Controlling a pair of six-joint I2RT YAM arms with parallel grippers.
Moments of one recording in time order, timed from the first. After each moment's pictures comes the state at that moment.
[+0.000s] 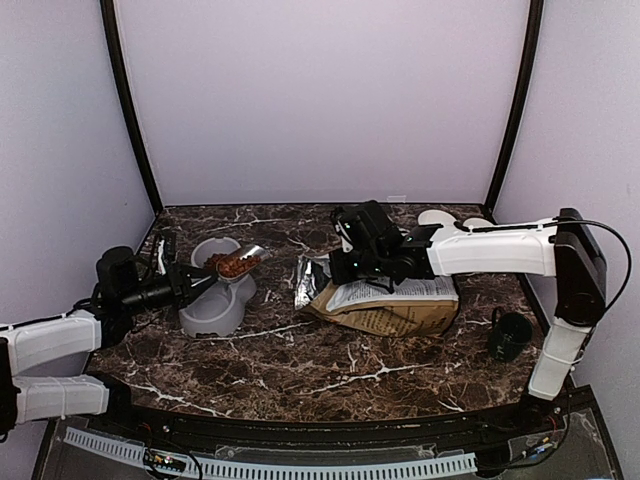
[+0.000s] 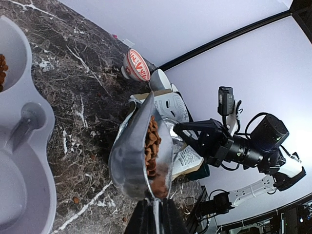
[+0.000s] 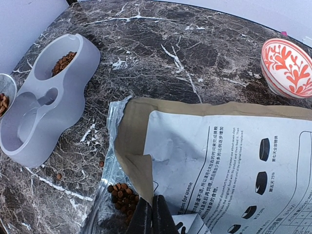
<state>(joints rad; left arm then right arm) -0.24 0.99 0.31 0.46 0.68 -0.90 0.93 1.79 1.30 -0.23 0.23 0.41</state>
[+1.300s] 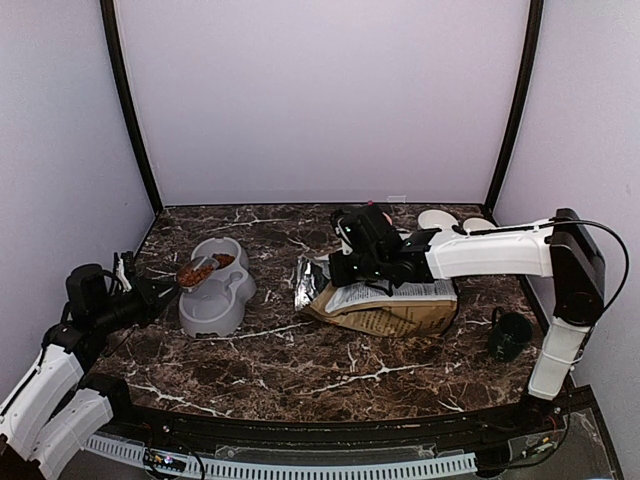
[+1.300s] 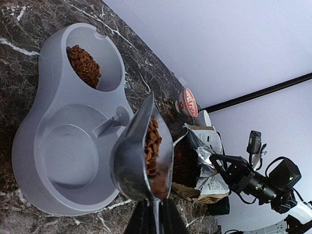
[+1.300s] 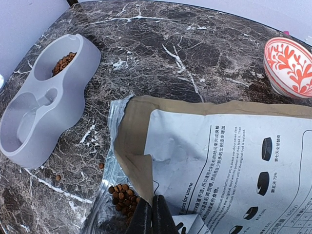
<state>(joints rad) -0.04 0.51 0.28 -0.12 0.53 -0.90 0.93 1.80 1.28 -0.18 0.22 0.41</state>
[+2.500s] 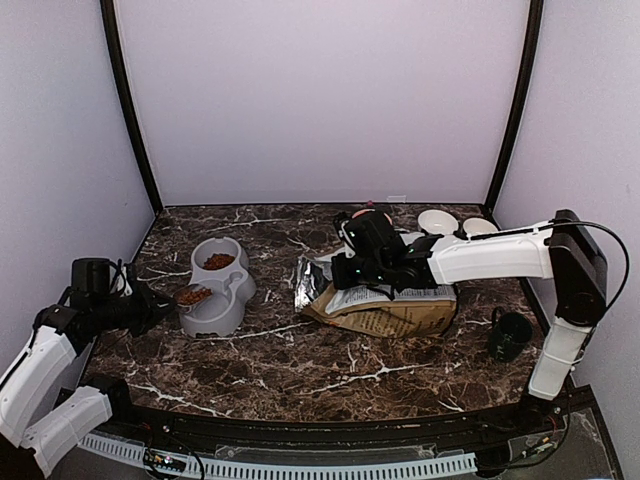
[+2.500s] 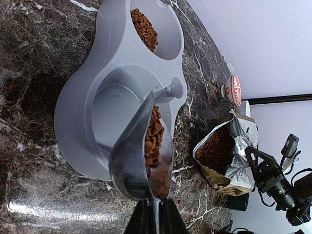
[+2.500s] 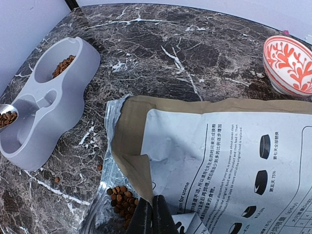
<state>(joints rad) -0.04 0.60 0.42 -0.51 0.46 -0.84 0.92 1.79 1.21 -0.10 0.22 0.41</state>
